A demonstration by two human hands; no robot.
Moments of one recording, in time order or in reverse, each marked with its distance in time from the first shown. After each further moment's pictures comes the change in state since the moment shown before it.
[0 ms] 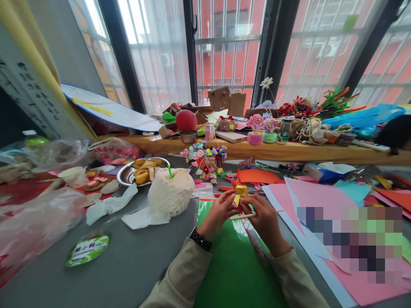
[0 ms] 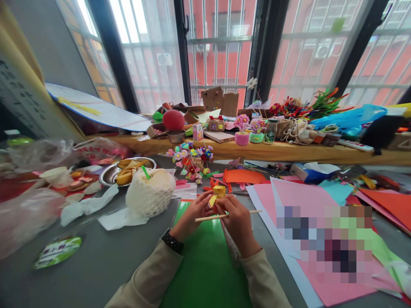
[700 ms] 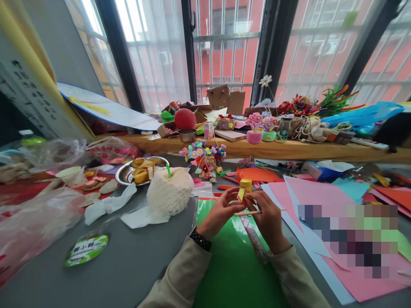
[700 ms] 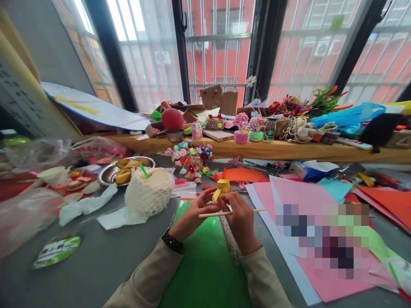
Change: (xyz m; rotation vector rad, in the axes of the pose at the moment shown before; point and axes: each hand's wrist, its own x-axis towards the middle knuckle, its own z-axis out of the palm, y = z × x) left_hand -0.008 0.003 0.007 0.066 -0.194 0.082; right_hand 0.001 -0.001 -0.006 -0.048 0.135 -0.007
